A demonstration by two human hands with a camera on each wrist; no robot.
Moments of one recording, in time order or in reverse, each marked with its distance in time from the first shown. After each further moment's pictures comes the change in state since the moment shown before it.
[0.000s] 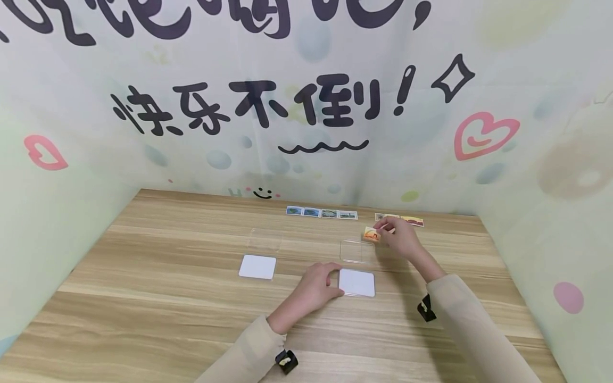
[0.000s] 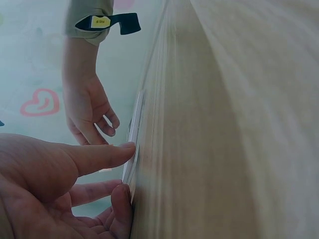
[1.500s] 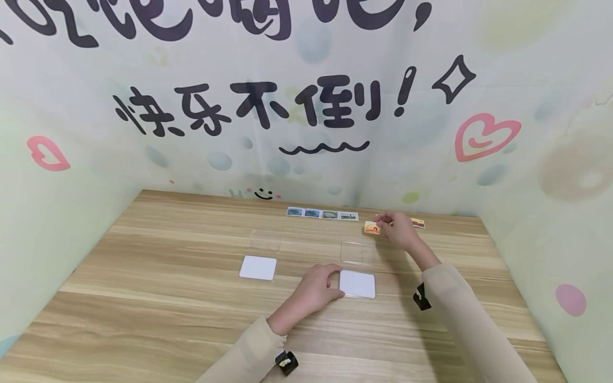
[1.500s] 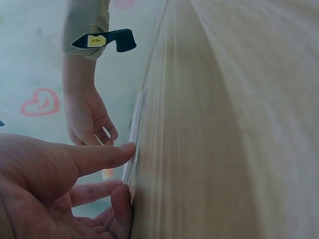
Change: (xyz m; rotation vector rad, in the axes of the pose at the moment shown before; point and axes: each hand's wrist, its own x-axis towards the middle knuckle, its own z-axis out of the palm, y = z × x) left_hand -0.003 -0.001 0.000 -0.024 -0.009 -0.002; right_hand 0.024 0.007 -0.004 -0.004 -0.012 -0.014
